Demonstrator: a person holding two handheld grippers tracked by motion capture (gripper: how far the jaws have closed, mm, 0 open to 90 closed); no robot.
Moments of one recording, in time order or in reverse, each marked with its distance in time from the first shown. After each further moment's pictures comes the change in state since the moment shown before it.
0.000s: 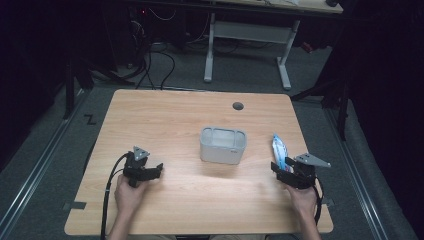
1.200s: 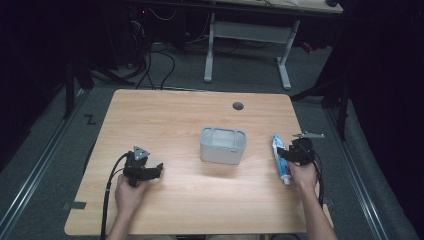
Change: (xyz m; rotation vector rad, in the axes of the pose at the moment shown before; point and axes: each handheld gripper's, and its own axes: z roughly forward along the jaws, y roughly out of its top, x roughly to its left) left arm 0.000 0.001 0.001 0.000 0.000 -0.002; right arm -0.051 0.038 0.058 0.228 -0.121 0.094
